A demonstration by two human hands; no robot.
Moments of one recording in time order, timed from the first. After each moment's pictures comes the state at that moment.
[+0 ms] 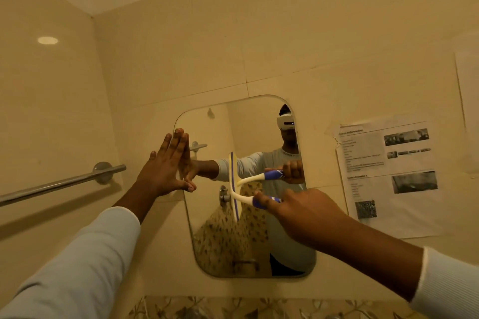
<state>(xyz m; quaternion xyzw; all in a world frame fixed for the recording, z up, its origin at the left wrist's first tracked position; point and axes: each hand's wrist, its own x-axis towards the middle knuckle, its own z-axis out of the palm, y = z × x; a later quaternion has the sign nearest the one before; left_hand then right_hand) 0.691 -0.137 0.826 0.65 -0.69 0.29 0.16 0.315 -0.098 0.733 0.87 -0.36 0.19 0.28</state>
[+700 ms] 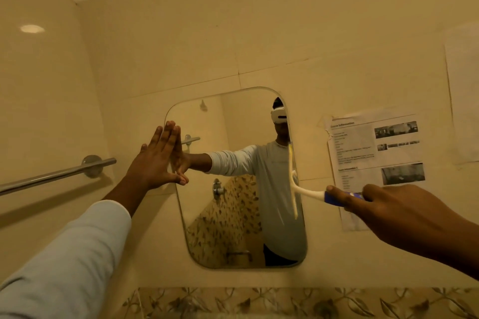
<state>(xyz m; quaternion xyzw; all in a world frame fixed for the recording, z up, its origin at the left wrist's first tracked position) 0.691 -0.137 0.827 0.65 -0.69 0.28 0.16 0.172 -0.074 0.719 0.82 -0.44 0.15 0.34</state>
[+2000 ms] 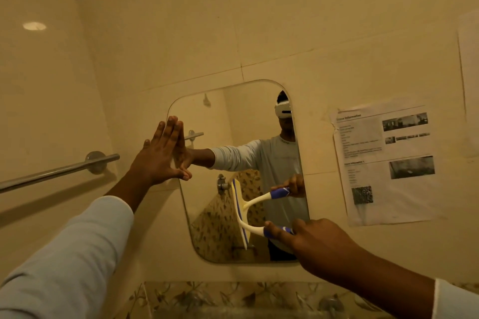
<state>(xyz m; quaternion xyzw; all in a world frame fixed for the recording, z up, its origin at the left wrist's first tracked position) 0.692 -0.140 0.824 0.64 -0.69 0.29 0.18 0.295 -0.112 0.641 0.90 -0.34 0.18 0.21</state>
